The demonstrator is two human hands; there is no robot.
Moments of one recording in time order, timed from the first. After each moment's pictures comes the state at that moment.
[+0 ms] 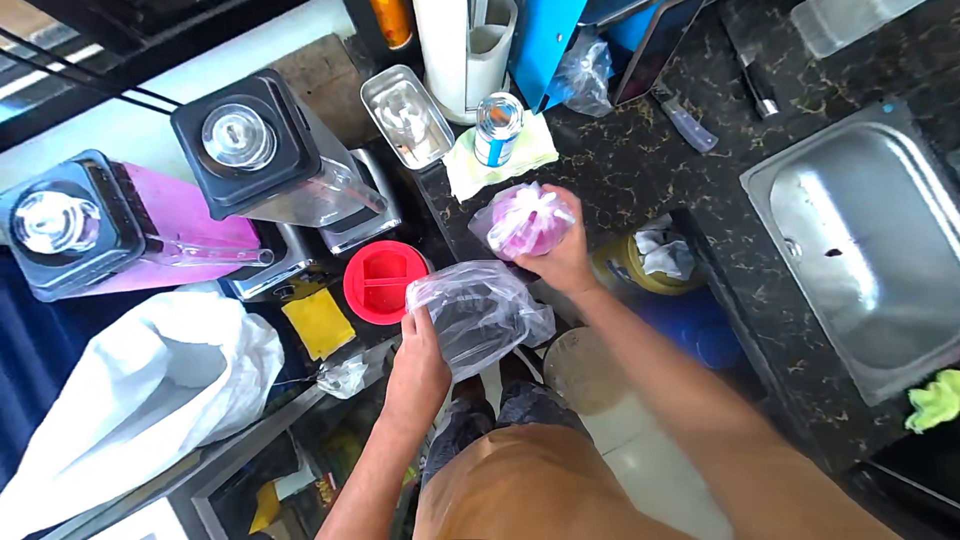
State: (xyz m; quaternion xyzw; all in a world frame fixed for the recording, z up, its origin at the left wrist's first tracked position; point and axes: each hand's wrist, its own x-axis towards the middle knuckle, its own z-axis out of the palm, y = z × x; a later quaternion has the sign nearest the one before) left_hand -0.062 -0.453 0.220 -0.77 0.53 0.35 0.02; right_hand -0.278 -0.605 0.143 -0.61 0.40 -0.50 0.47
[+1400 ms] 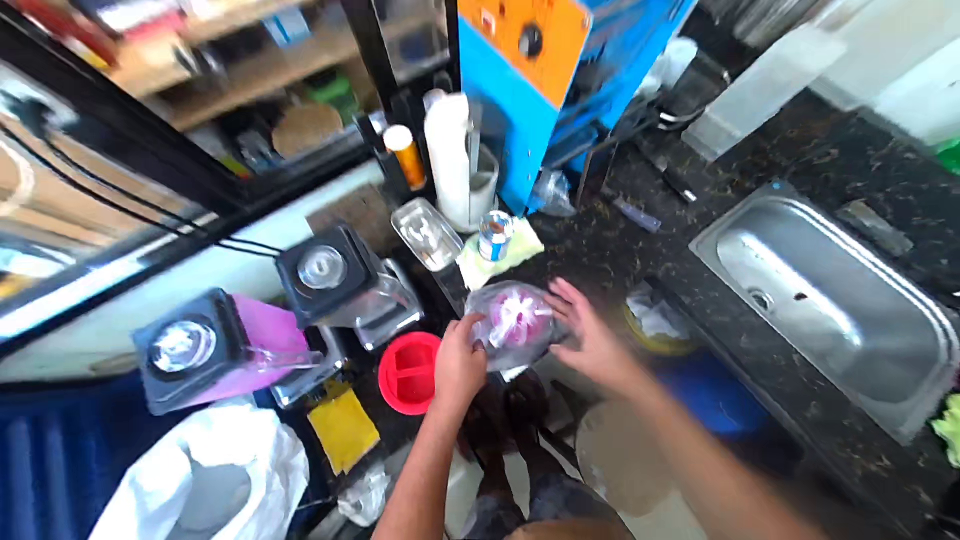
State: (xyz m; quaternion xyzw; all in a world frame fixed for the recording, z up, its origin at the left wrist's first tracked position) left_hand -0.049 -0.560 0.217 -0.69 0.58 0.38 -0.19; right_hand -0.302 -0.574 0.221 -0.65 0.50 -0.36 0.45
